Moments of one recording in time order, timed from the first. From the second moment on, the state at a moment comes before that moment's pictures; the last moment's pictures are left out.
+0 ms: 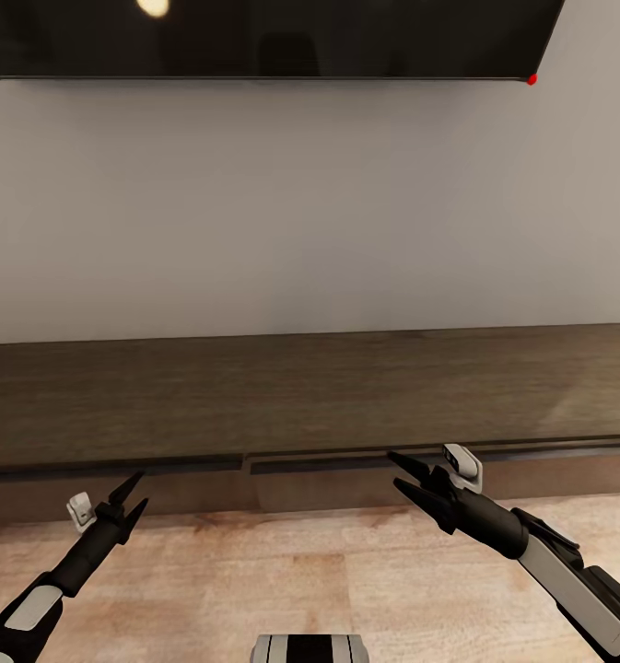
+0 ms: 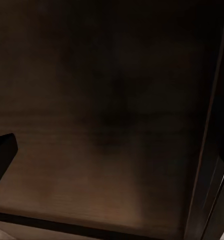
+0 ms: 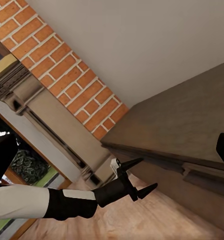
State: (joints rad) left arm -0.52 0.28 0.41 -0.36 0.94 0.42 -0.97; right arm -0.35 -0.51 0.43 -1.37 -1.14 0.11 1.01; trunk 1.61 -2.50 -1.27
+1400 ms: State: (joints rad) left arm -0.52 0.28 0.40 -0.35 0.92 0.41 -1.07; right arm -0.35 -0.51 0.44 -1.37 -1.14 0.11 1.01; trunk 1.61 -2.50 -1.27
